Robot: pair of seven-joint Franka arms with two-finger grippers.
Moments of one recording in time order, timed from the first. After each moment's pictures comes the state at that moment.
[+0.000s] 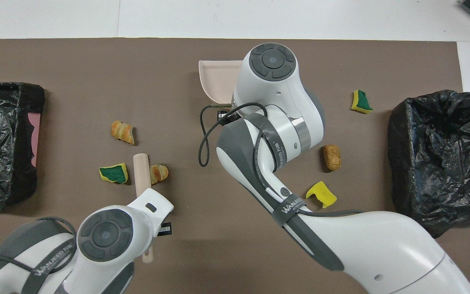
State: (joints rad) left arm -0.63 -0.31 0.06 -2.41 0.06 1.94 -0.70; right arm 0.40 0.60 0.12 -1.23 0.05 1.80 0.46
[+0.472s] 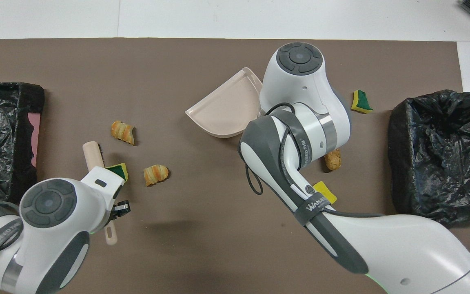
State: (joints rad) left arm -0.41 -0.29 0.06 -2.41 0.16 1.94 -0.68; right arm 0.35 0.51 0.12 -1.38 0.05 1.73 -0.23
